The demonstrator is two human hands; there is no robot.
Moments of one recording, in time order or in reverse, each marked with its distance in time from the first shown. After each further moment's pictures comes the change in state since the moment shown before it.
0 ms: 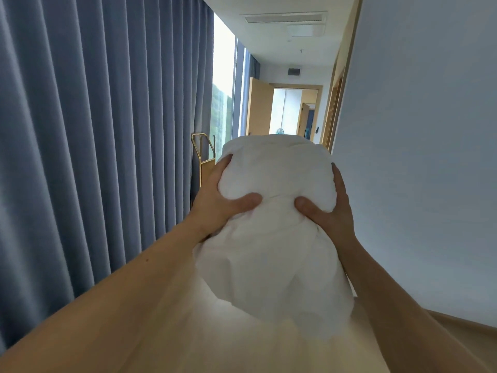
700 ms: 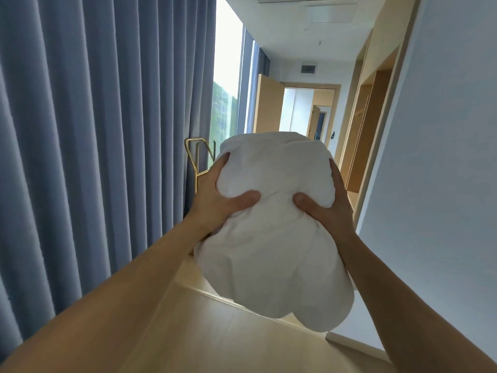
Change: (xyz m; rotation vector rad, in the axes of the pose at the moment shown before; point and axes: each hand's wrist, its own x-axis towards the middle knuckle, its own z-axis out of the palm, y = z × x) left_hand 0.384 -0.275 0.047 -0.049 0.048 0.034; right_hand 0.359 0.284 0.188 0.006 -0.035 -0.085
